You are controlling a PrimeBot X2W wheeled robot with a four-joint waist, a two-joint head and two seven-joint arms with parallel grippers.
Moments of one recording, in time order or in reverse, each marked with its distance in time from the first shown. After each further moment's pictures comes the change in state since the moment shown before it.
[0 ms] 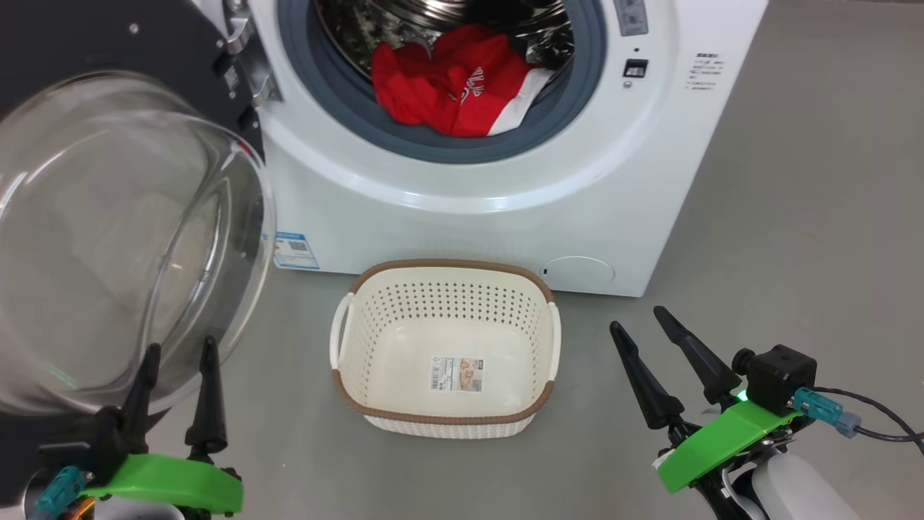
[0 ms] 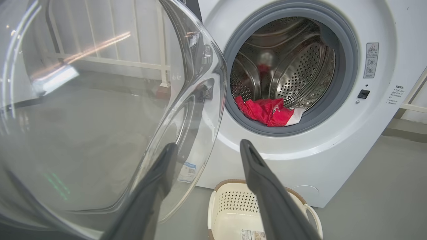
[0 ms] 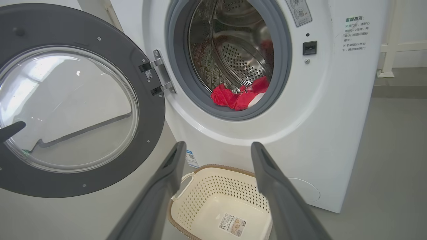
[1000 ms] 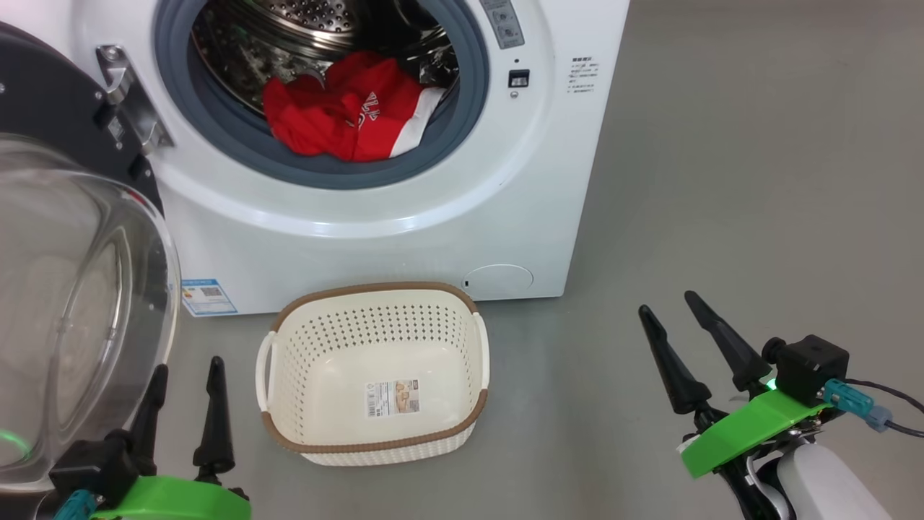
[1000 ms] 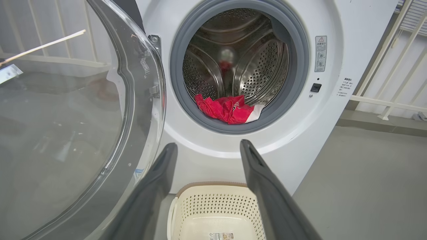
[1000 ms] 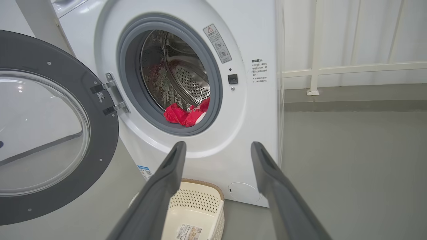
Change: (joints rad) left arm 0.040 -0.027 0.008 0.016 0.016 -0.011 -0.035; right arm 0.001 -0.017 -0.058 -0.017 -0.024 0.000 0.000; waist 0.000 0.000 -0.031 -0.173
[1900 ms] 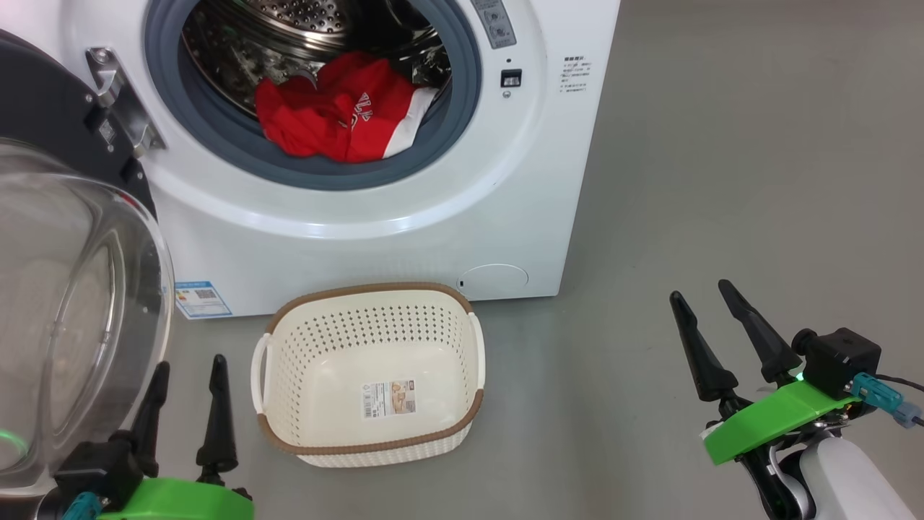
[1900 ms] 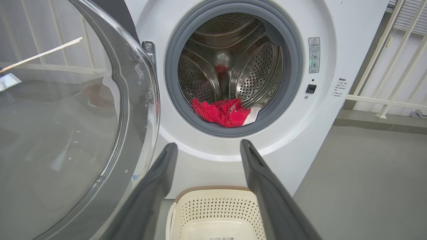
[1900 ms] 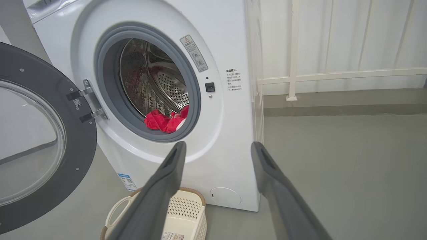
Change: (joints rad) left arm 0.007 -0.037 0.040 -0.005 0.072 -0.028 0.000; right arm 0.000 0.002 -0.089 0.003 -0.039 0.000 0.000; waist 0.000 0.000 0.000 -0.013
